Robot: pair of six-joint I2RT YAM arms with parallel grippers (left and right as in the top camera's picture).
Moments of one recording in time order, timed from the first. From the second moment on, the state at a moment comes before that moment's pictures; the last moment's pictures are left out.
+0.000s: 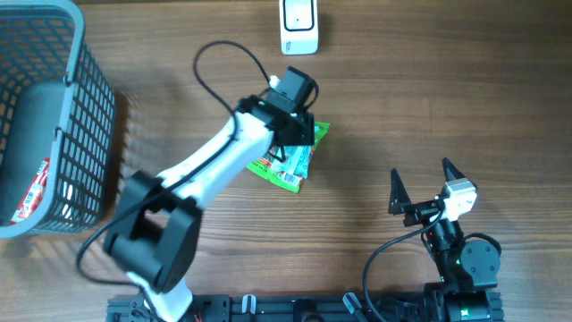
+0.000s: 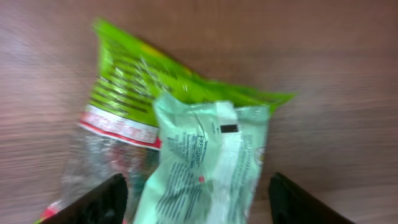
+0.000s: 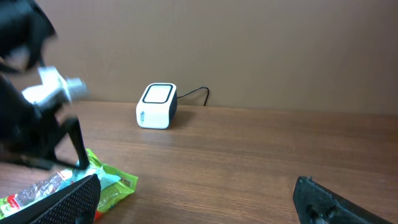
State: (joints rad) left arm -0.58 1.86 1.36 -0.67 -0.02 -0.55; right arm 0.06 0.02 0.01 0.01 -0.15 0.04
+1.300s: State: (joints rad) left arm -0.61 1.69 1.27 -0.62 -0.05 -0.60; right arm 0.06 0.02 0.01 0.01 -0.15 0.04
